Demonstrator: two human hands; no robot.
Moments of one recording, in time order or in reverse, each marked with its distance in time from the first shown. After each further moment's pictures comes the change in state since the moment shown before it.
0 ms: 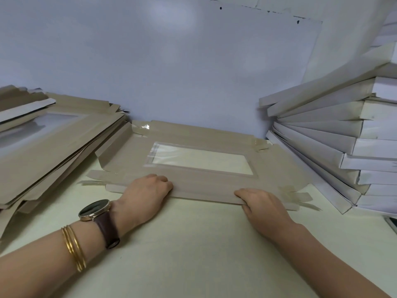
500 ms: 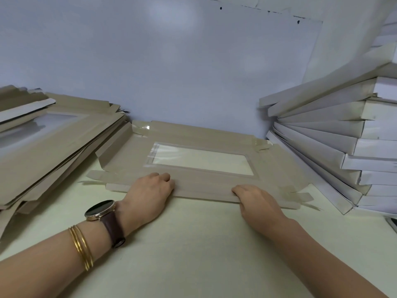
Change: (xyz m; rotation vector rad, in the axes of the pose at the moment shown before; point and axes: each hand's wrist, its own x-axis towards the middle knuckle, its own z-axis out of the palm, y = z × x) left_hand 0.004 0.009 -0.002 0.054 -0.011 -0.062; right_hand 0.011 -0.015 -0.007 -0.045 -0.096 0.061
